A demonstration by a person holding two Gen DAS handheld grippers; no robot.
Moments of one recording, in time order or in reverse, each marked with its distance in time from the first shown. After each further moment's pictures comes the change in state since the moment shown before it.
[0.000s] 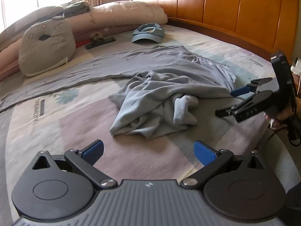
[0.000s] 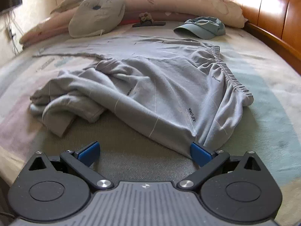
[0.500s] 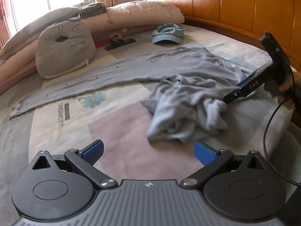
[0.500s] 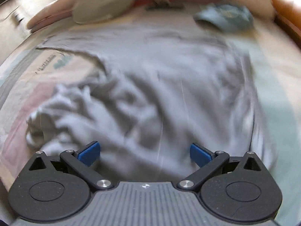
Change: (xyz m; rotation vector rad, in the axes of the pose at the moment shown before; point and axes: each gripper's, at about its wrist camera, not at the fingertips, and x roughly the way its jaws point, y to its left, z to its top) left arm -0.013 0.036 0.007 -0.006 0.016 0.098; right arm 0.053 -0.025 0.074 0.043 0.180 0.132
